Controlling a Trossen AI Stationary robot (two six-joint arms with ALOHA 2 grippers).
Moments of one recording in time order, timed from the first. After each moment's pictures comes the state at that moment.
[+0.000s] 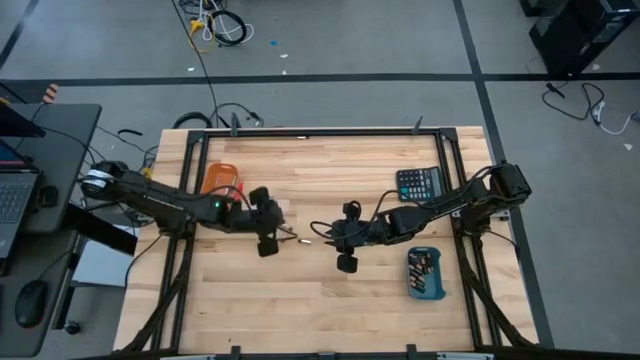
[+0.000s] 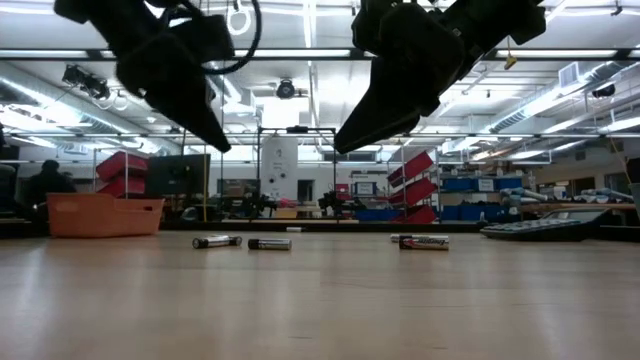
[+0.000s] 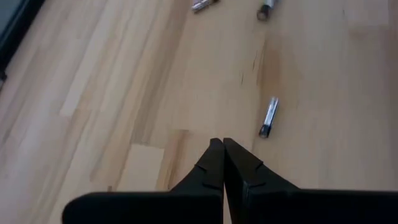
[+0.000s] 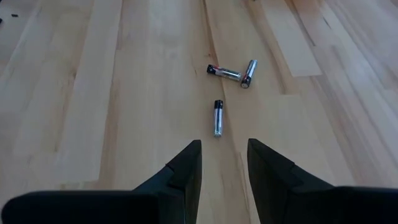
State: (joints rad) left arm -0.20 1.28 0.77 -0.38 -0.38 -0.22; right arm 0.23 1.68 0.98 -0.02 0.26 0.24
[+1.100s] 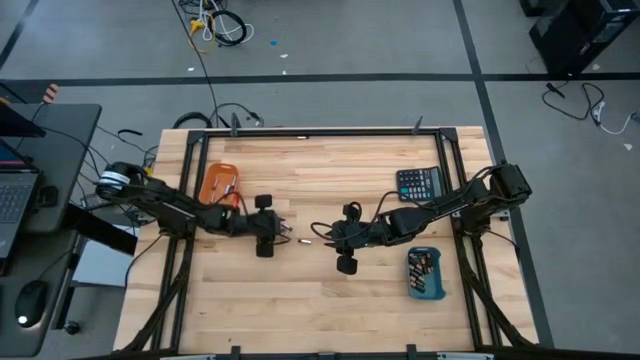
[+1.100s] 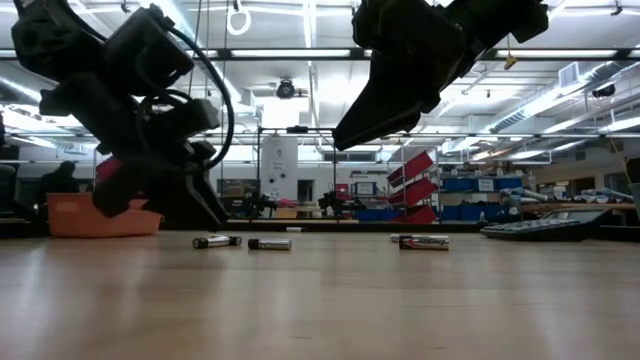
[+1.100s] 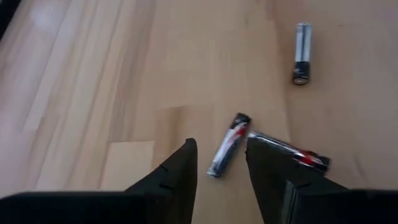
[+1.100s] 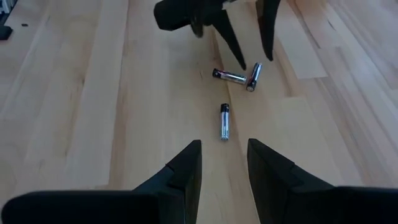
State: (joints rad) left arm -0.15 1.43 0.42 0.23 -0.37 0.07; right arm 0.24 1.68 0.98 -0.01 0.26 0.26
